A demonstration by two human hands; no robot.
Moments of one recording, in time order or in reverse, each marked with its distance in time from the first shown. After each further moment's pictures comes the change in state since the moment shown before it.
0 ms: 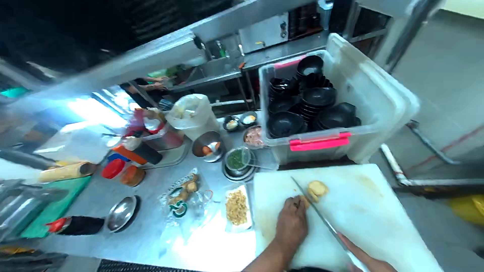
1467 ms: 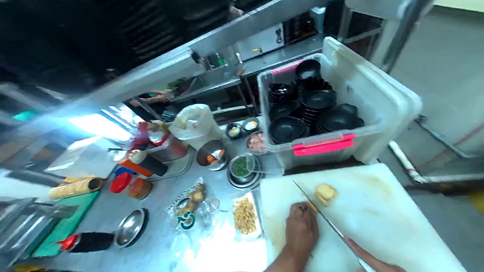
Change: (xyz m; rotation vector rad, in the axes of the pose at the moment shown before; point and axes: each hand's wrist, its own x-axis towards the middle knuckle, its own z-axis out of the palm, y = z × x) left_hand 0.002 -0.003 0.002 -0.080 0.062 -0.085; right_hand 0.005 -0.012 0.005 -0.058 0.026 -0.068
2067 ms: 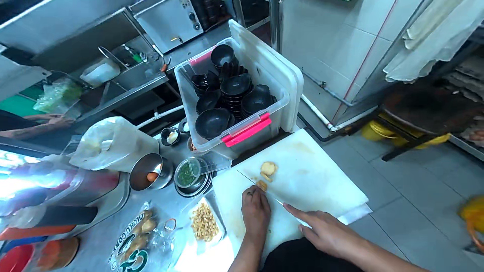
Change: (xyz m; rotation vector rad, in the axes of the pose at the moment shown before) left_hand 0.002 -0.002 0.005 0.048 0.022 0.064; right_hand 0.006 -0.004 0.002 -0.032 -0.094 0.086
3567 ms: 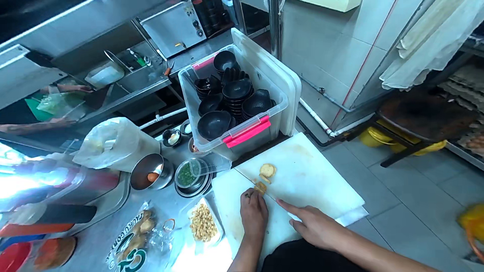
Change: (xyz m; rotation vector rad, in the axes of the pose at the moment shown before) left_hand -0.005 -0.003 0.000 -0.005 0.035 -0.029; right_hand 0.016 -0.012 -0.010 0.062 -0.020 0.023
